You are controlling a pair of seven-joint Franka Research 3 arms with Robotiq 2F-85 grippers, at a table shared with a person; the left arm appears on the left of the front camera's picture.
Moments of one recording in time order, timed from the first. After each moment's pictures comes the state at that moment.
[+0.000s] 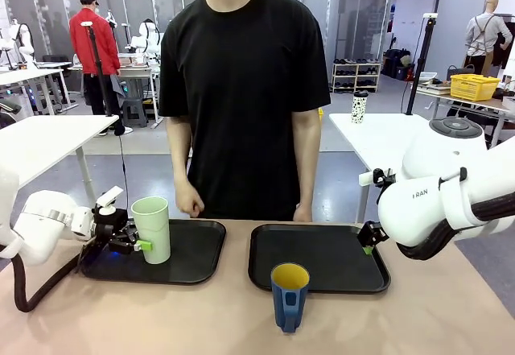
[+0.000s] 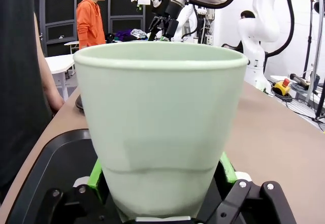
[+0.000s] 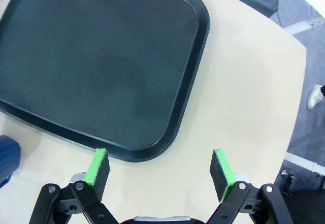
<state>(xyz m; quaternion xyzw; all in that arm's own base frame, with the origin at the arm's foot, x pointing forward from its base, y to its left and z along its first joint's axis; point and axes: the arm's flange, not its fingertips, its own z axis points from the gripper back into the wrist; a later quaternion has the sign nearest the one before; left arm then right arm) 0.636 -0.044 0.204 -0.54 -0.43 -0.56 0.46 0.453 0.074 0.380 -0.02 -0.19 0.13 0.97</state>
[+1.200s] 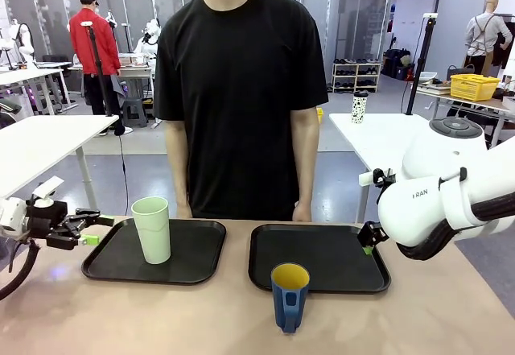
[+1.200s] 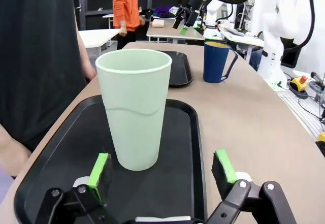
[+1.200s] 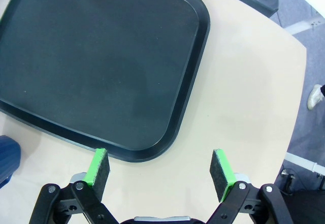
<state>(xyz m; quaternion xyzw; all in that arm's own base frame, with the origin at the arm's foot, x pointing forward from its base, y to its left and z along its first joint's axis) 0.570 0.077 0.266 -0.45 -0.45 -0.53 0.56 0.453 0.074 0.380 -0.02 -0.19 0.13 0.97</state>
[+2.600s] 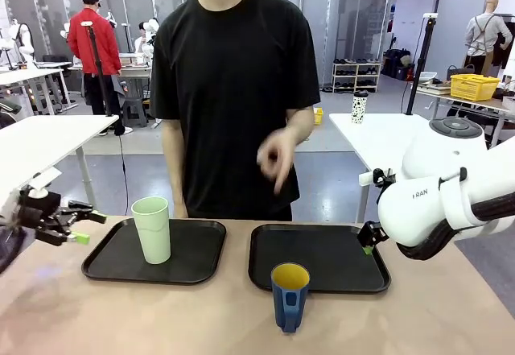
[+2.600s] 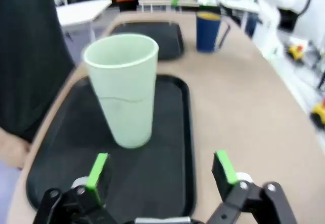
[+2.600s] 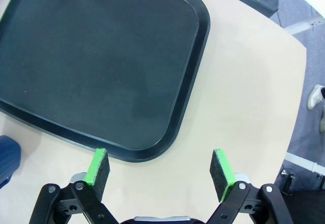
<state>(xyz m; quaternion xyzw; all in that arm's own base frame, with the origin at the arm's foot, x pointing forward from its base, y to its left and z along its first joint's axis) 0.564 0.090 0.320 -0.39 -0.38 -0.60 0.58 0.453 0.074 0.380 -0.02 -0.19 0.13 0.97</state>
